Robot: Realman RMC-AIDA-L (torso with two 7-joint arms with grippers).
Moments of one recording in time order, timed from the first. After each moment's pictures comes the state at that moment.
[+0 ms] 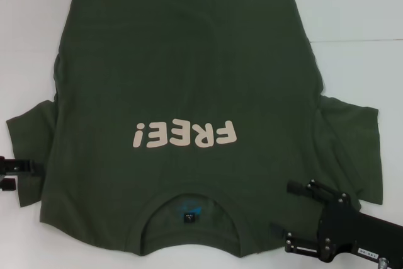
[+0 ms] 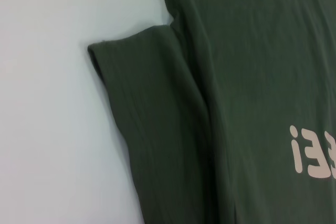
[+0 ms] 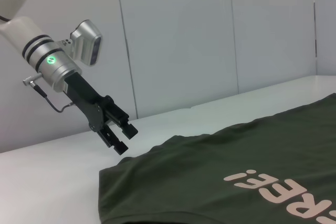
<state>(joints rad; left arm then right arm) -0.57 -1.96 0.34 0.80 2.65 1.54 -2.38 0.34 2.09 -0.57 -0.26 -1.92 -1.55 0.73</state>
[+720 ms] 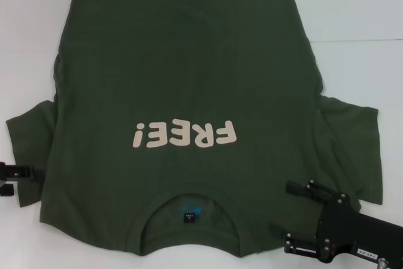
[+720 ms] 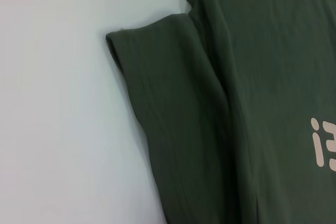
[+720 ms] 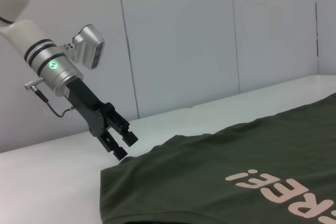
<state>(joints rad) -0.57 -1.96 0.36 0.79 2.67 1.50 -2.38 0.34 2.09 -0.58 -0.26 -1.92 -1.55 0.73</state>
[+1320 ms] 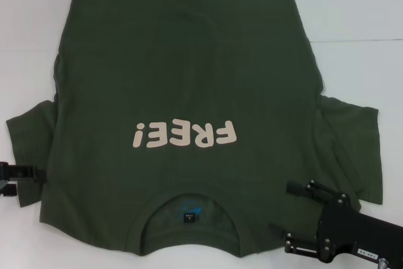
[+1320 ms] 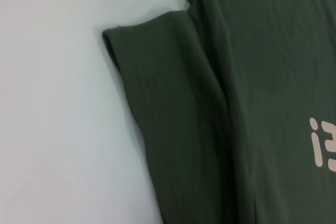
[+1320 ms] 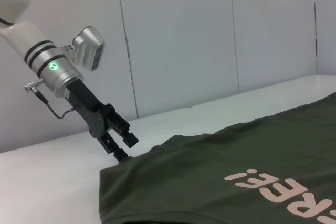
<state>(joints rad) -0.57 -1.96 0.36 0.77 2.67 1.50 -2.38 0.34 2.09 -0.57 -0.26 -1.92 -1.55 0.73</state>
